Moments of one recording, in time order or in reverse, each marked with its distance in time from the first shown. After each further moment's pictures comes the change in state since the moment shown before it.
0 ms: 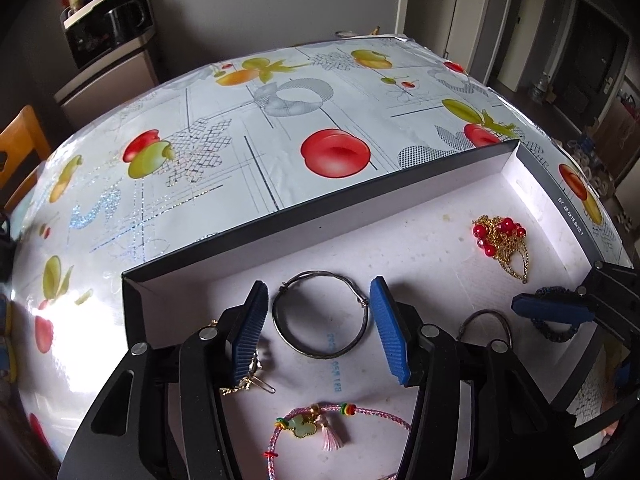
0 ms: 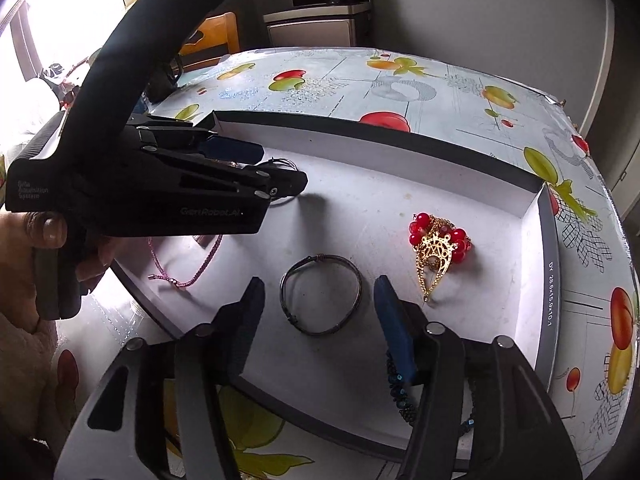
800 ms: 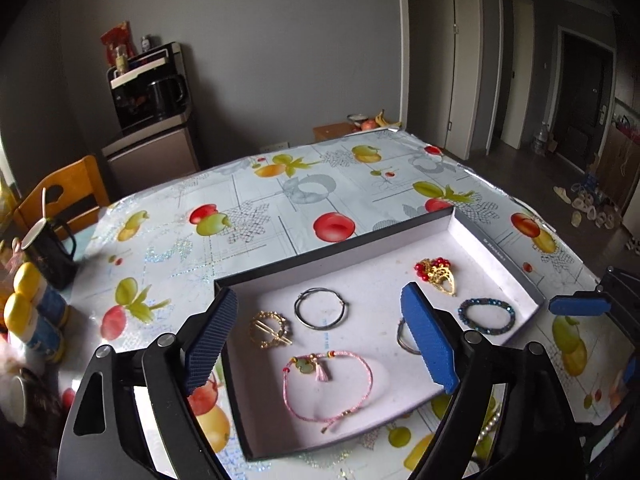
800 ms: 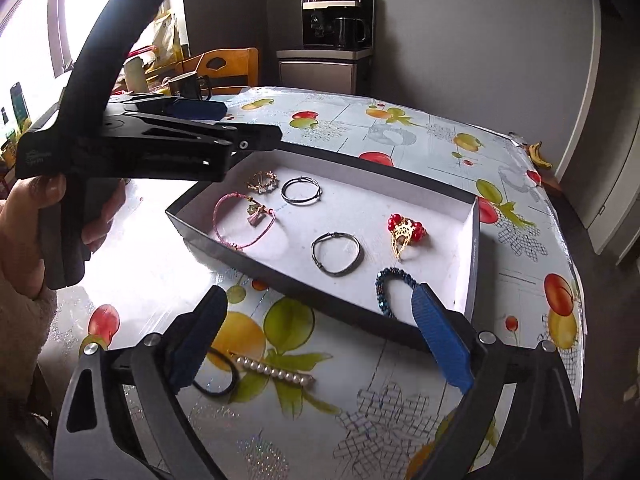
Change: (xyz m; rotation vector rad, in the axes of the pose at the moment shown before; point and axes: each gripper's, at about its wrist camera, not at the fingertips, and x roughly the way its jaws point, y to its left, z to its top) left arm -0.125 -0.022 -0.041 0.002 -0.311 0.073; right arm -0.102 0.035 -0.051 -0.068 -0.139 -0.065
